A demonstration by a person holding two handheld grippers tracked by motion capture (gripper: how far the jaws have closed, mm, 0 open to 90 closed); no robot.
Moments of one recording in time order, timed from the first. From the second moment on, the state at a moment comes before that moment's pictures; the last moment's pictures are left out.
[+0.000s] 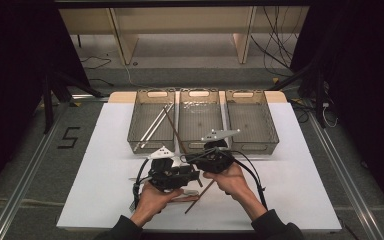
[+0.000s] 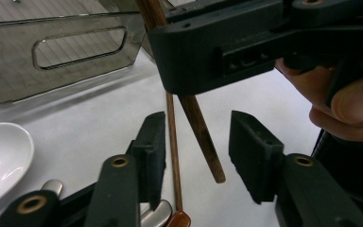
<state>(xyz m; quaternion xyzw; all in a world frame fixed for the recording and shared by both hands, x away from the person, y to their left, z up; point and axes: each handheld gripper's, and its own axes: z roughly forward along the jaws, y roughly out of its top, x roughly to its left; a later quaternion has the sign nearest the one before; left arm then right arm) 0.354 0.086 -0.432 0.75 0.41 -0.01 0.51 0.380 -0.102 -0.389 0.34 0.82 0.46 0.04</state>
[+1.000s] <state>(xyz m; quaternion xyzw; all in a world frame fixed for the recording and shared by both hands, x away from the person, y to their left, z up) 0.361 0.089 -0.430 0.74 0.42 -0.02 0.51 0.374 -0.108 -0.389 0.34 0.80 0.48 0.04</state>
